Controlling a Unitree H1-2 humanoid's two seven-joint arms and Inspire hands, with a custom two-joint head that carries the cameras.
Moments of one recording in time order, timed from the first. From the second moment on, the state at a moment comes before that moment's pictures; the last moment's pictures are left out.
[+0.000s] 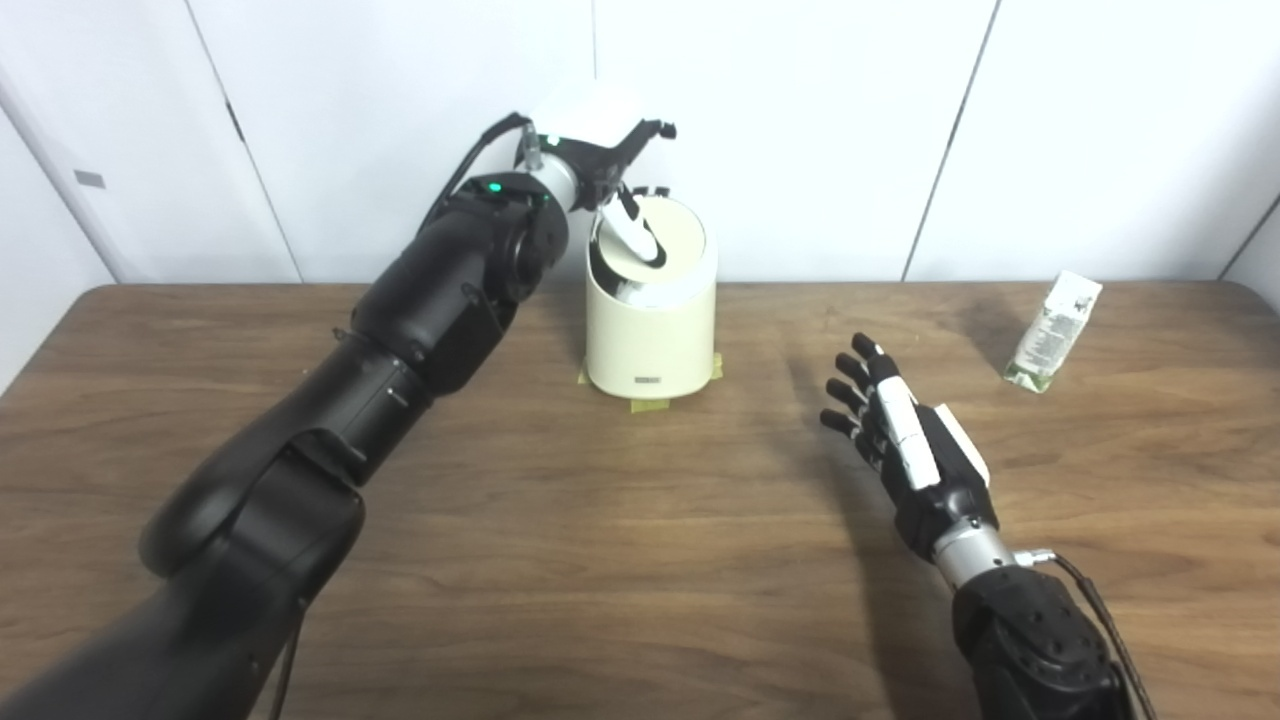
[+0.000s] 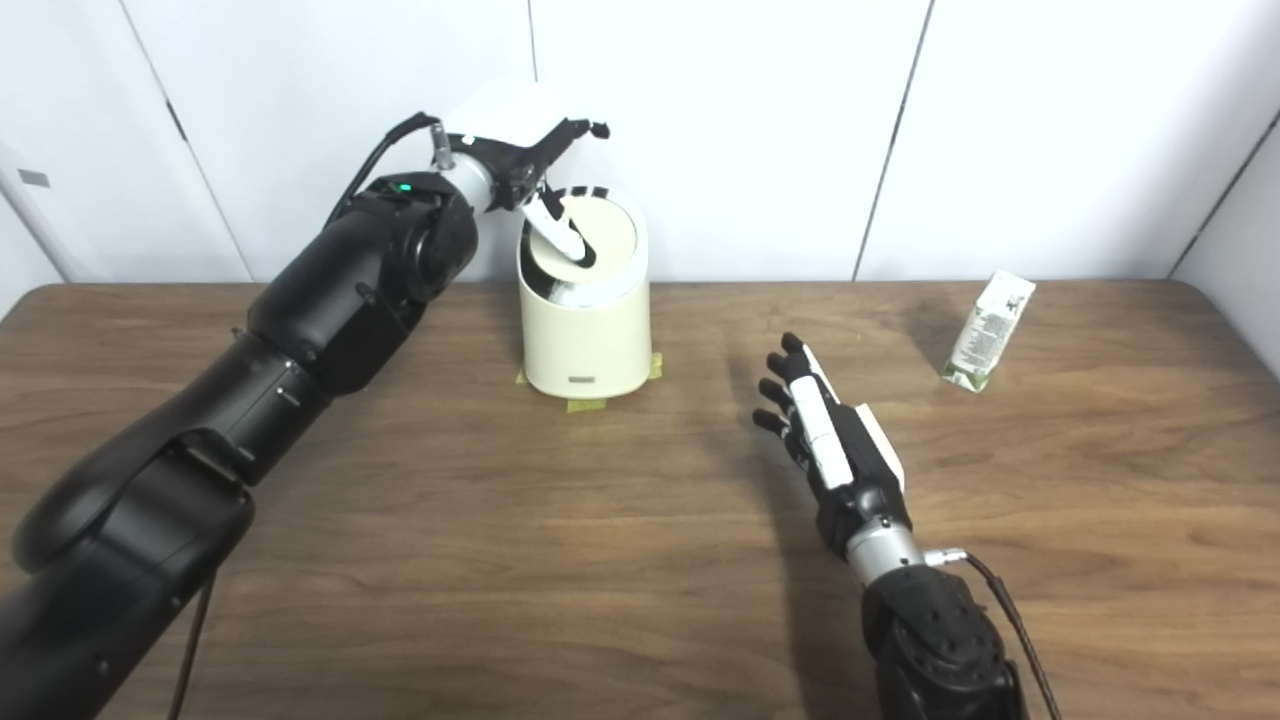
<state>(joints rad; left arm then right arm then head) -1.07 0.24 -0.60 0.55 0.90 0.17 -0.27 -0.11 -0.07 -0.02 -0.23 0.07 0.39 0.07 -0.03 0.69</state>
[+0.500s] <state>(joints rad) -1.04 0.22 -0.41 0.46 0.71 0.31 -0.43 -0.11 -0.07 -0.03 -0.24 0.06 0.39 0.05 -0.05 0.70</state>
